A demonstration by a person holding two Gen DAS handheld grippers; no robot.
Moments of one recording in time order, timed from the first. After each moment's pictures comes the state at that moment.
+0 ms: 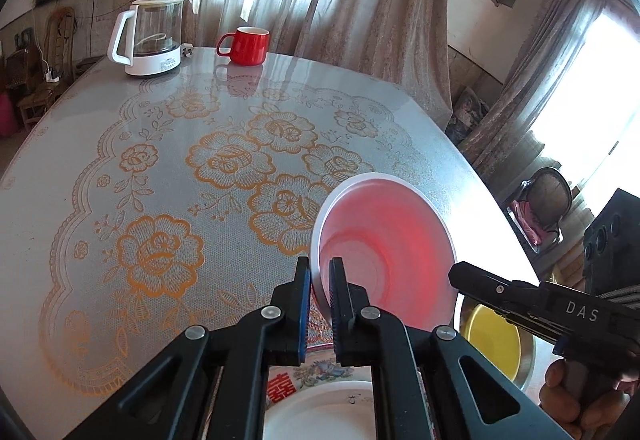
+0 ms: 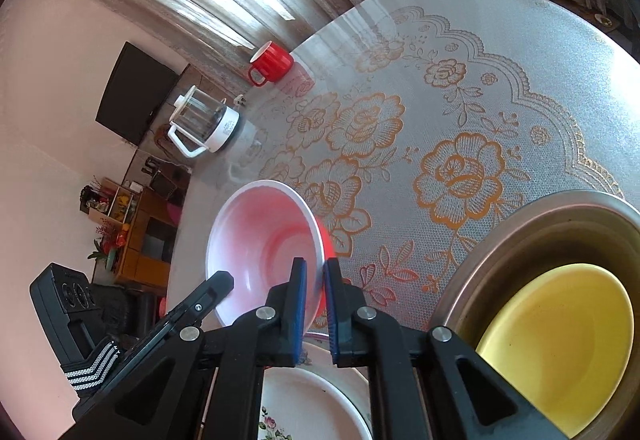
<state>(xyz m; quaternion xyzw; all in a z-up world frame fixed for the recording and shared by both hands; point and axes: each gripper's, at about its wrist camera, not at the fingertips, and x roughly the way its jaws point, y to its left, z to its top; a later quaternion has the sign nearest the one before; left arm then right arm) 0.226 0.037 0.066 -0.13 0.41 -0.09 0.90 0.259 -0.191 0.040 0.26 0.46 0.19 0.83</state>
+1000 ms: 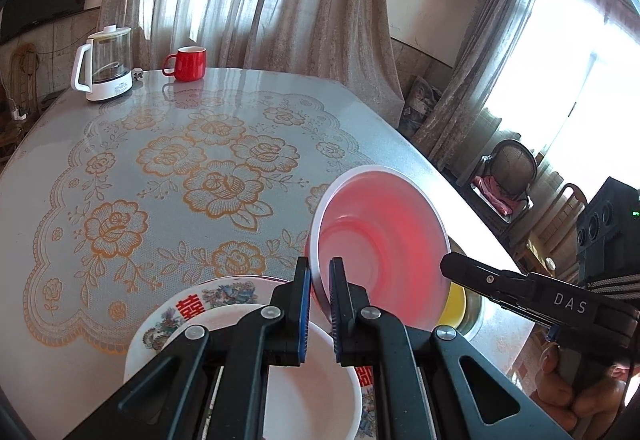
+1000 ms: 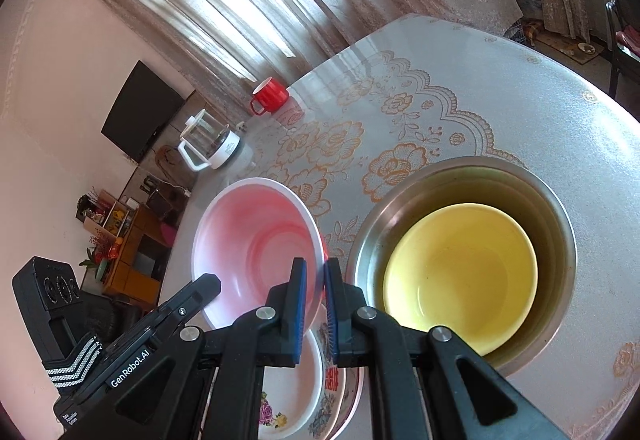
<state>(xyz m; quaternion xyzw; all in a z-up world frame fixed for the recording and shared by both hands) 0.149 -0.024 0.080 -0.09 0.38 -0.17 0.90 0.162 -0.243 0.058 0.25 0.40 0.16 0.87</state>
